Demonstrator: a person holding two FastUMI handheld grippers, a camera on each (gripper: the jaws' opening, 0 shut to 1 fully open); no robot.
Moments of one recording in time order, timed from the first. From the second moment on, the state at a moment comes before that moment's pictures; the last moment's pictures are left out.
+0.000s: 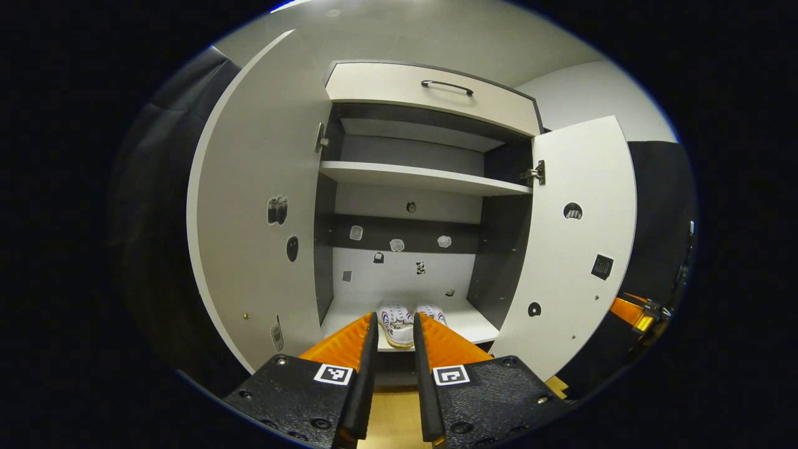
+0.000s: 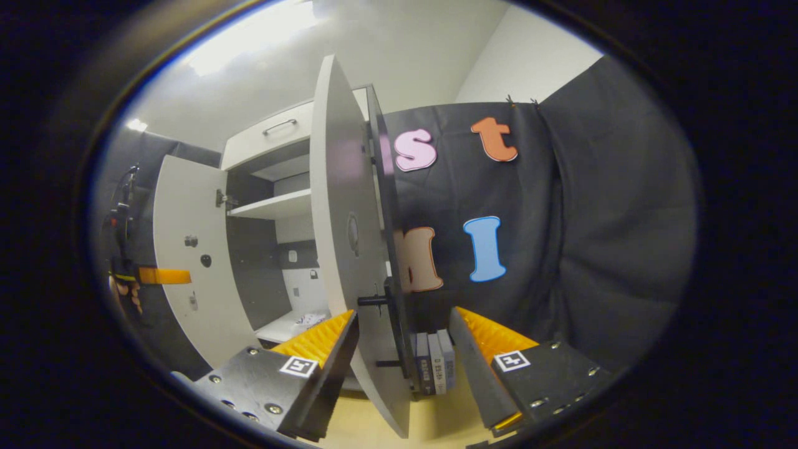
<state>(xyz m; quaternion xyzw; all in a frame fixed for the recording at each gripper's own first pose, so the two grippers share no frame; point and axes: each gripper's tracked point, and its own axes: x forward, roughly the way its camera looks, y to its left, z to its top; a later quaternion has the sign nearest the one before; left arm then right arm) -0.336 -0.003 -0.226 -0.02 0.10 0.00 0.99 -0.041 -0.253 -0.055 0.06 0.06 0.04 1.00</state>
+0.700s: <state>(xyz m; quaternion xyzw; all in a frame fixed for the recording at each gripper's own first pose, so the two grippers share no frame) -0.331 -0.010 -0.234 -0.03 0.11 -0.02 0.99 -0.034 -0.205 -0.060 0.07 0.08 0.09 0.99</state>
